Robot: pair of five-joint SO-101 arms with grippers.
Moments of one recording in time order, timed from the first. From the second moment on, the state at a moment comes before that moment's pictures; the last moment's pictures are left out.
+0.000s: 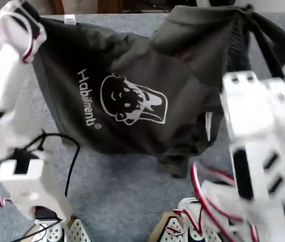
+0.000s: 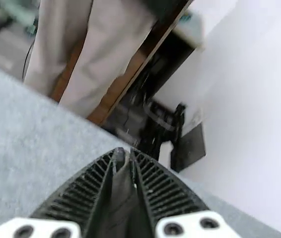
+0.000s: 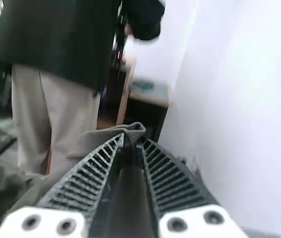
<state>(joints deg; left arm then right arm) -6.3 13.1 -93.5 100.3 22.3 -7.4 -7.5 -94.3 99.7 6.2</state>
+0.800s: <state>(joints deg) -6.5 -8.5 -94.8 100.3 13.0 -7.0 -24.0 -95.6 98.9 12.4</state>
